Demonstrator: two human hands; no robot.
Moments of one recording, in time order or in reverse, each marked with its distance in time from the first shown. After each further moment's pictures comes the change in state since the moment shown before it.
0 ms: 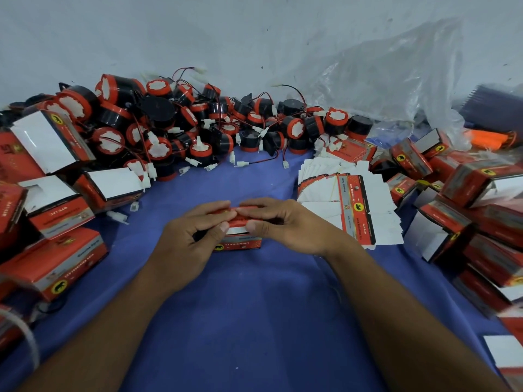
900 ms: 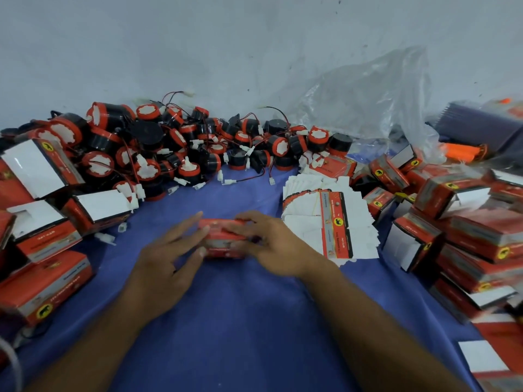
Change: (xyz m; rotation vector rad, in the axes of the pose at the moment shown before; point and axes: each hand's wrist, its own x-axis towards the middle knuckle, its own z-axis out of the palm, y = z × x) left_hand -0.008 -0.009 -0.011 0.338 0.037 0.192; right_hand -0.007 -0.007 0.008 -0.282 0.164 -0.169
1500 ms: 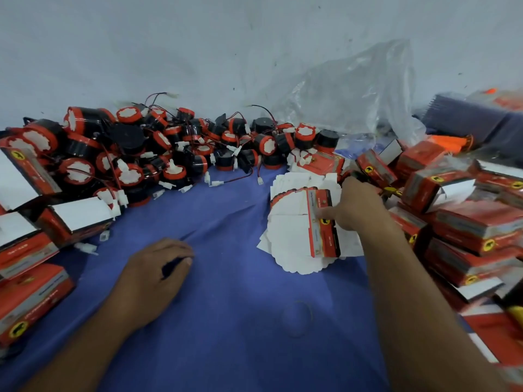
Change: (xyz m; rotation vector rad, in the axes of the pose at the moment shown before) left_hand 0.001 -0.001 0.002 0.087 -0.100 -0.107; right_hand -0.024 0.034 -0.122 -0.465 0.177 1.060
